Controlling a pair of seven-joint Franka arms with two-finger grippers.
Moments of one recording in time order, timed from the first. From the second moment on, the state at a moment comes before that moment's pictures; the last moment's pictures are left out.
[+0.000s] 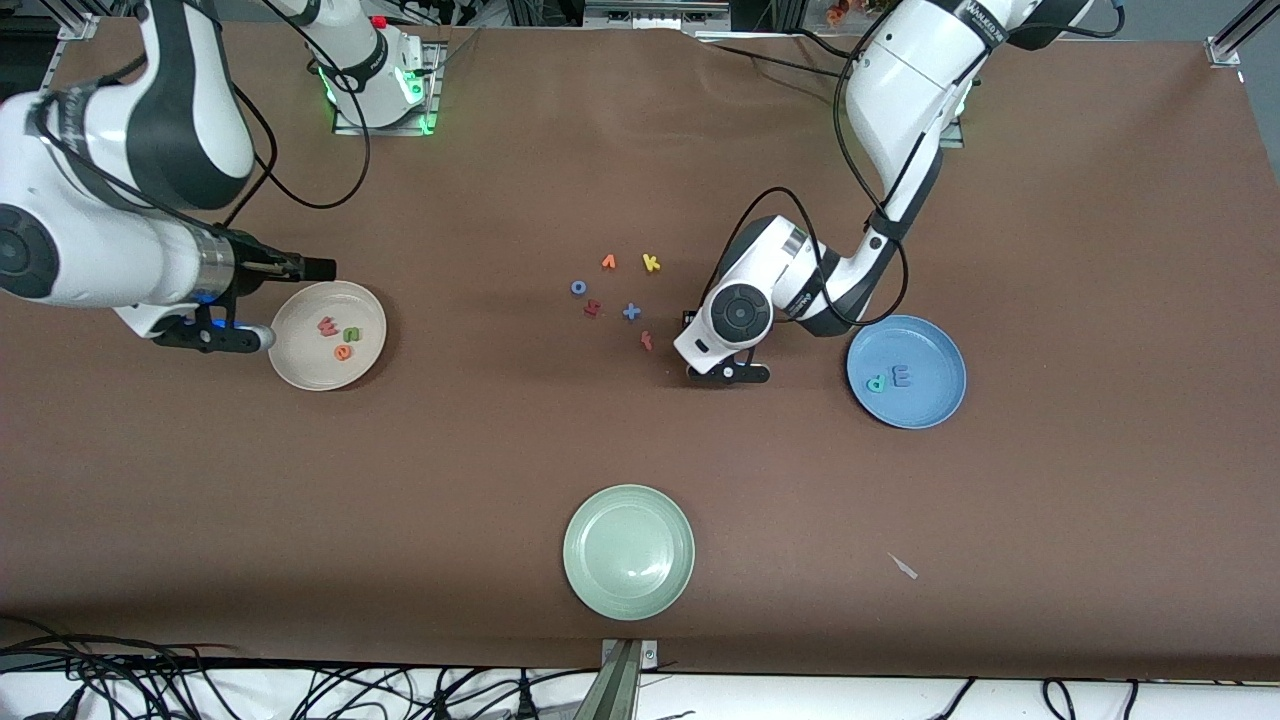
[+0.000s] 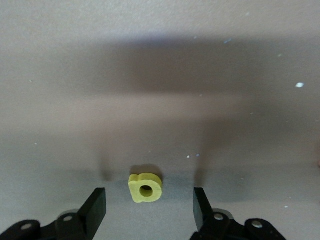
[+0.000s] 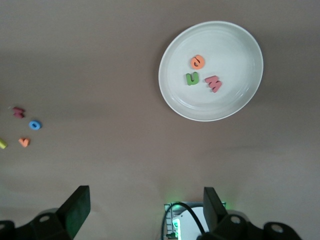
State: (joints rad) left arm -0.45 0.74 -0.20 -1.65 -0.04 2.06 -0.58; right arm 0.46 0.24 -0.39 -1.63 0.17 1.46 0.11
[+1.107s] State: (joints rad) left arm -0.35 0.65 -0.19 -1.62 -0.01 1.88 -0.47; right arm 0.01 0.07 0.04 -1.59 -0.04 1.50 0.04
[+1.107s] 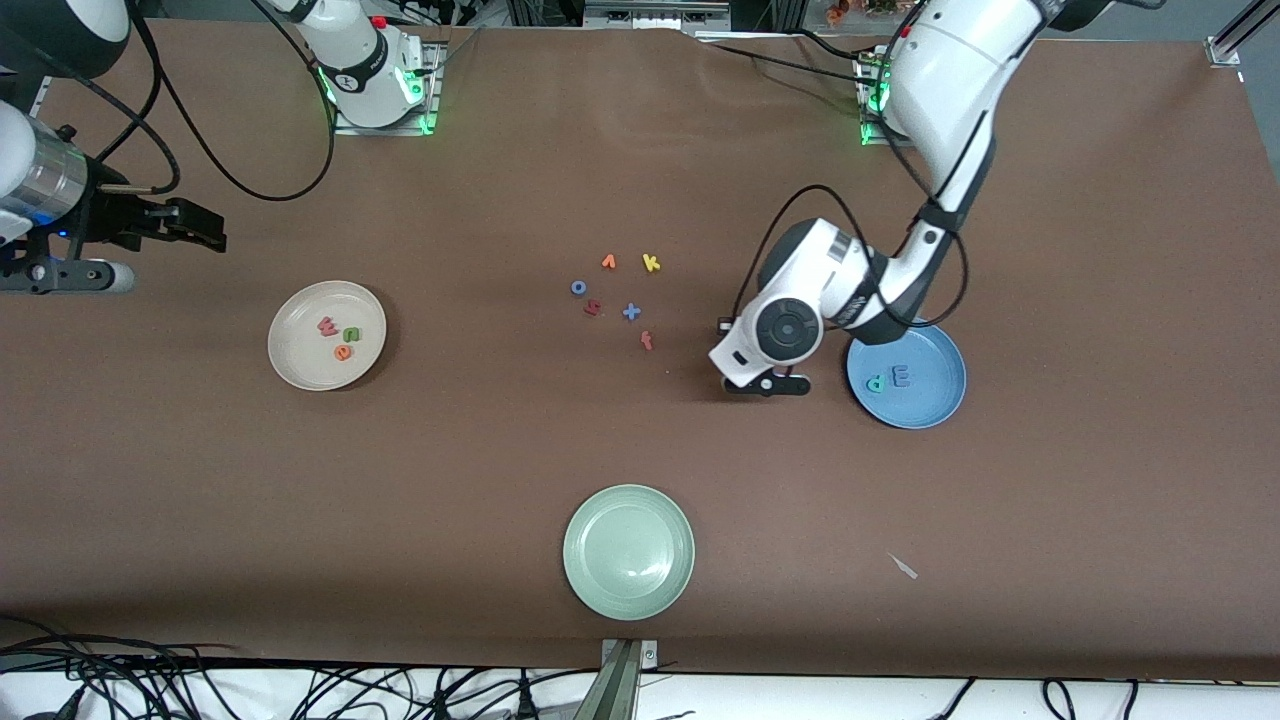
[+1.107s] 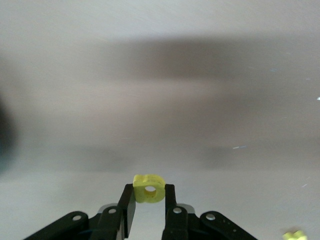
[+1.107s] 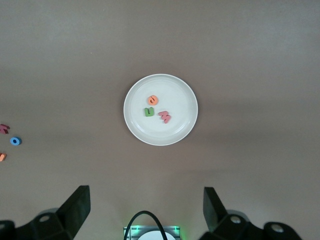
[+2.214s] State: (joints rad) left arm -0.07 0.61 -0.18 -1.64 0.10 1.76 -0.02; right arm -0.02 0.05 0.09 -1.59 -0.04 1.56 0.04
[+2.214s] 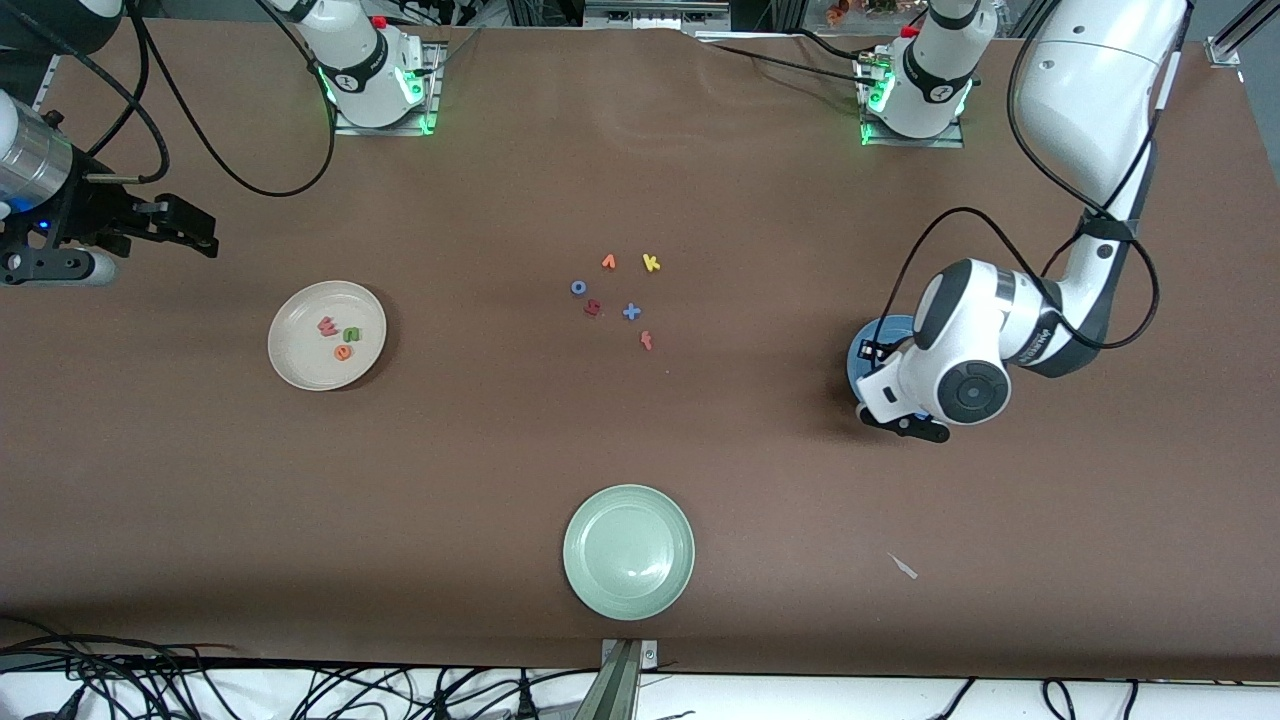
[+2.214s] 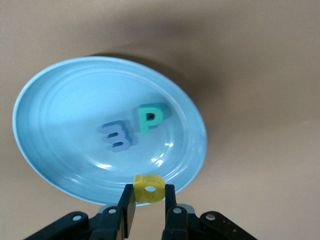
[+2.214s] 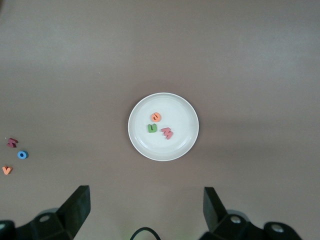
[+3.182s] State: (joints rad) left arm -0.05 0.63 -0.18 -1.67 0.10 1.76 -0.01; right arm -0.02 0.06 0.10 -1.60 -0.04 1.58 0.04
